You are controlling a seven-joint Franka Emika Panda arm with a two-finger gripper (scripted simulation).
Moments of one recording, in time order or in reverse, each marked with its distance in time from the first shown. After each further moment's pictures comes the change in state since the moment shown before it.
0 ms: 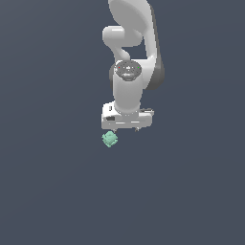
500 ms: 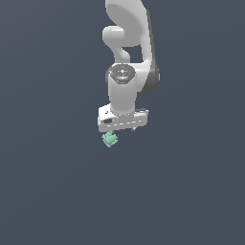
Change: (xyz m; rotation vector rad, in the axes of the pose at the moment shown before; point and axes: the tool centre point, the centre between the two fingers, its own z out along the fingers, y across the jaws) arm -0.004 0.015 0.012 -0.003 0.005 -0.110
